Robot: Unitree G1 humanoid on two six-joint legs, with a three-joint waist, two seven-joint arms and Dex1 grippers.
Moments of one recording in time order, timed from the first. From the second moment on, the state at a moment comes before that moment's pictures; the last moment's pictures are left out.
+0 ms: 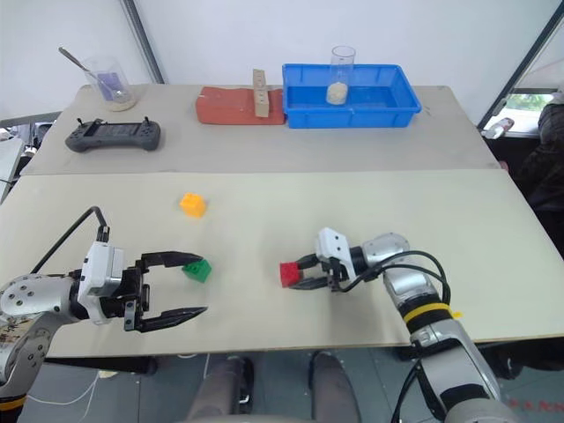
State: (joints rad) left arm 0.10 0.80 0.23 -0.47 -0.59 0.29 -1.19; right arm -0.58 -0.46 0.31 0.50 0.20 -0.16 1.42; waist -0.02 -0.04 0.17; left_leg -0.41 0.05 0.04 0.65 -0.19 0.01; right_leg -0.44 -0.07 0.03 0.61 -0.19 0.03
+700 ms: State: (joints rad) left arm 0.36 0.48 0.31 -0.54 -0.46 0.26 -0.71; right arm -0.51 -0.59 0.14 -0.22 0.45 0.43 1.22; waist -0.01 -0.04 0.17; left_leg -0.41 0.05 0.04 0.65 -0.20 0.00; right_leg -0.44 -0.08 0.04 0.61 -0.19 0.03
